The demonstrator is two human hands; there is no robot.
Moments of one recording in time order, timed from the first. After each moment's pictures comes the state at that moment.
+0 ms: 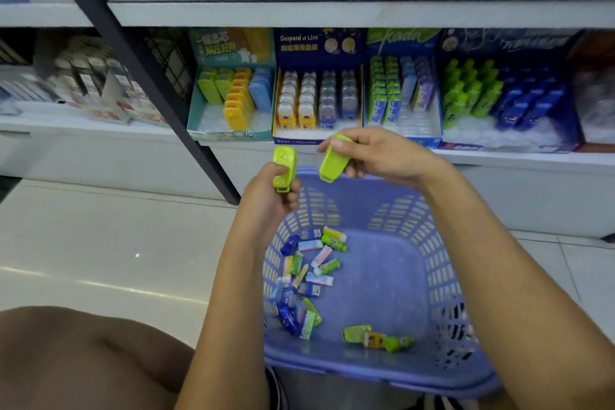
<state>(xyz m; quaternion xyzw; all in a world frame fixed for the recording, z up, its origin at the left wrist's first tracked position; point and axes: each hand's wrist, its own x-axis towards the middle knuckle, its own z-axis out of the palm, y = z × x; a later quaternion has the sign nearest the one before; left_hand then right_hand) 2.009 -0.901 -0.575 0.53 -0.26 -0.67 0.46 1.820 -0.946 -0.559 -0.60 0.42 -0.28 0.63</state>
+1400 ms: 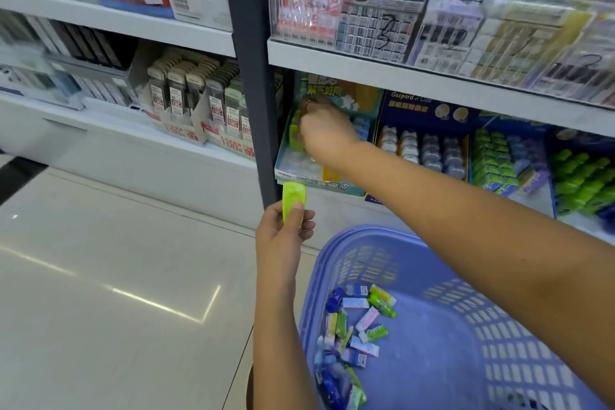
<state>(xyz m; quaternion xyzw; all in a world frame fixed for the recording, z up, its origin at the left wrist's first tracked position) 2.117 -0.937 -0.607 0.57 -0.24 -0.51 0.60 2.054 -1.110 -0.547 -0.84 0.54 -0.10 0.02</state>
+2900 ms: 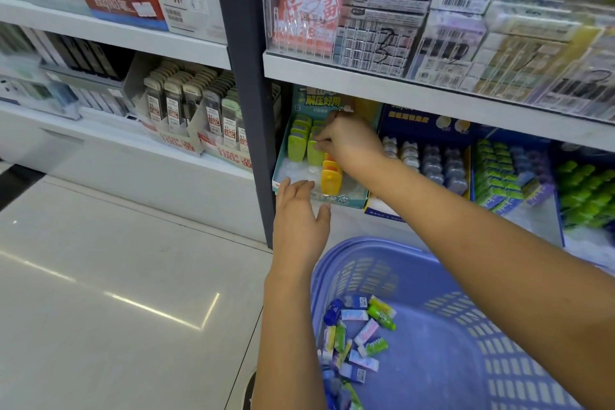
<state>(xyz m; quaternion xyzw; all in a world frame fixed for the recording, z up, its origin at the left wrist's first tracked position) 2.107 -0.989 -0.607 0.69 -0.59 -0.22 0.35 2.016 -1.106 -0.534 -0.83 0.55 -0.10 0.09</state>
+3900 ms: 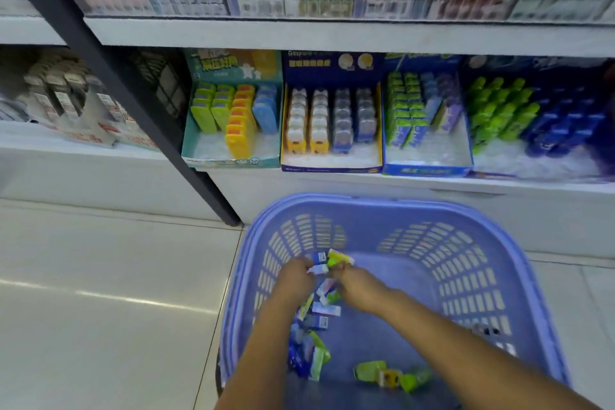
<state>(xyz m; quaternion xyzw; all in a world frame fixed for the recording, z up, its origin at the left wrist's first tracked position) 2.024 -0.912 -0.743 0.68 -0.59 -0.43 0.01 1.872 -0.899 -0.756 -0.72 0.54 0.08 0.42</state>
